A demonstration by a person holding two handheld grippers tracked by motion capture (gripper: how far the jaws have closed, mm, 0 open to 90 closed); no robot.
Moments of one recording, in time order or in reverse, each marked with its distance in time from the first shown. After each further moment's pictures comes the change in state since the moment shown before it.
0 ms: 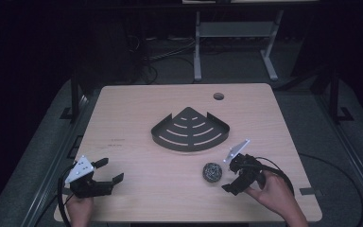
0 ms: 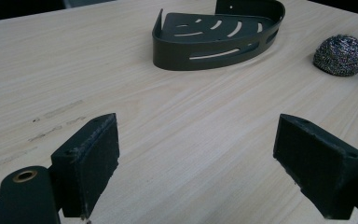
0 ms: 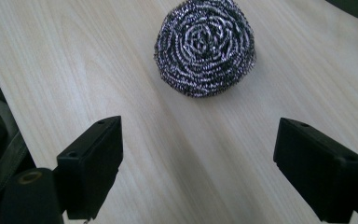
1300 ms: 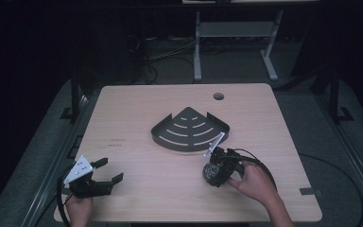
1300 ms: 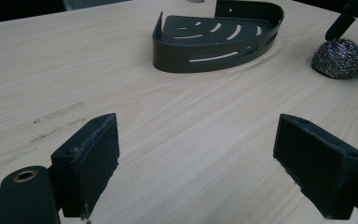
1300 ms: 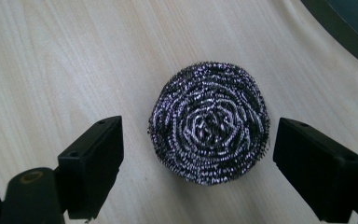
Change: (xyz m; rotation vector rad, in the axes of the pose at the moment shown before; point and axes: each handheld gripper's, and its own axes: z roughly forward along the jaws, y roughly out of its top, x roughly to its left) left arm 0.000 0.000 -0.001 -0.011 -0.003 -0.004; right arm -0.003 0.048 0.034 0.078 0.024 -0.058
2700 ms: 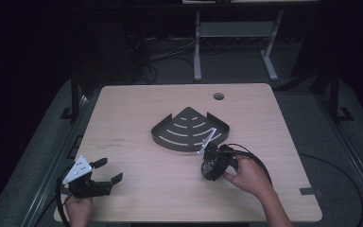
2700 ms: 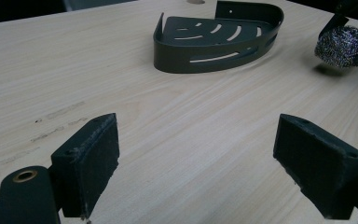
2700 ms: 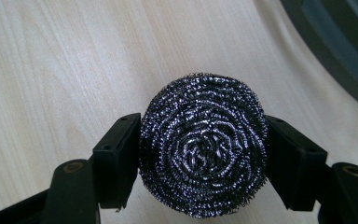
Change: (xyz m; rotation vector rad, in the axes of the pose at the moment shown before) left arm 0.001 0.000 -0.002 -0.004 0.001 -0.006; right arm -0.001 0.022 -0.003 0.036 -0.006 -0.055
